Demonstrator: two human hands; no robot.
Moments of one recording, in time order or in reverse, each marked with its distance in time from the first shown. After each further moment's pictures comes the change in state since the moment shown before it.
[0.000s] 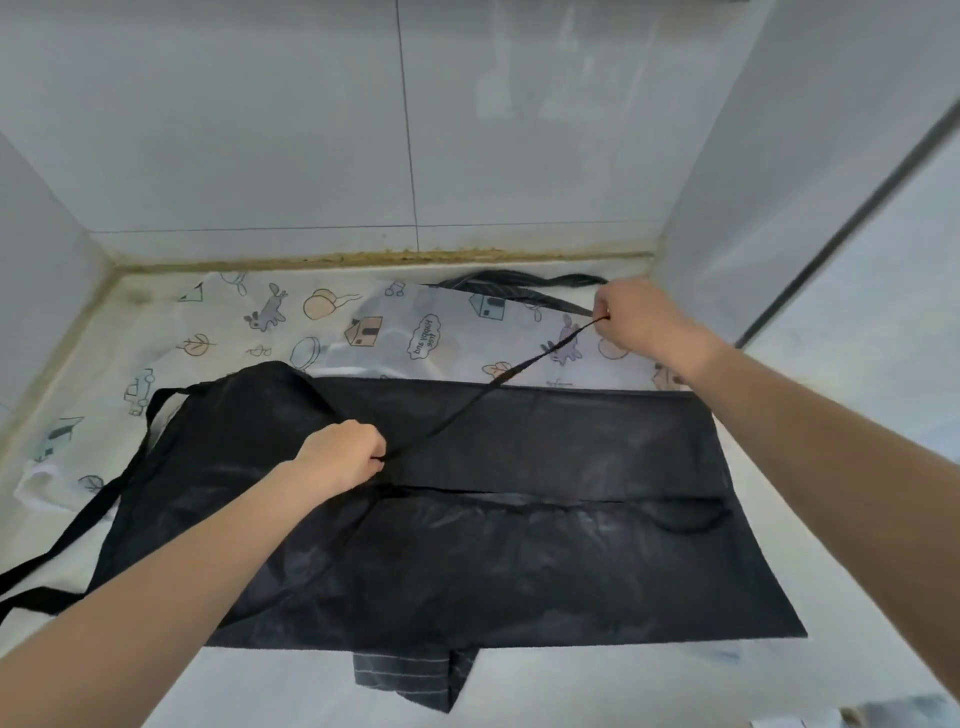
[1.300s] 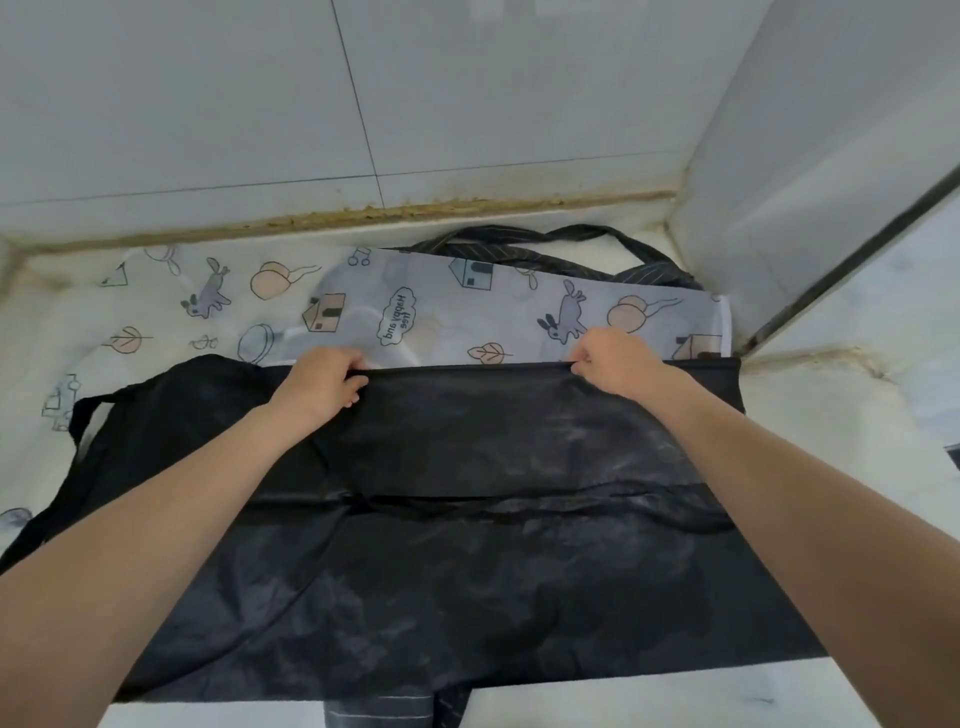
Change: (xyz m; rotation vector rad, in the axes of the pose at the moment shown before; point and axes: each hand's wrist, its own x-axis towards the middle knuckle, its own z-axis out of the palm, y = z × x) left_hand 0.096 -0.015 -0.020 -0.431 0.197 -0.088; right_hand 0.039 0.028 0.105 0.123 -0.233 -0.030
